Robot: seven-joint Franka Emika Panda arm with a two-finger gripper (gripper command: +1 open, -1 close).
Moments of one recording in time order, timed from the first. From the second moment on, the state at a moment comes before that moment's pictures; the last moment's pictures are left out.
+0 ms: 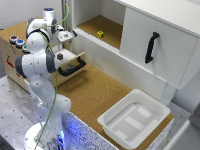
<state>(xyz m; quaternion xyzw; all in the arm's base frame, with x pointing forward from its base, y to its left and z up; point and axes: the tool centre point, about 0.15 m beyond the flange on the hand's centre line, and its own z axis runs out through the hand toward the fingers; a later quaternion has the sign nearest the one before) 0.331 0.339 0.382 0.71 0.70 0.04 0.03</state>
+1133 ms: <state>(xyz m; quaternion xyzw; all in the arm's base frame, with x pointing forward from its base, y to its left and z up) 0.374 0.332 0.328 0.66 0.75 0.02 0.00</state>
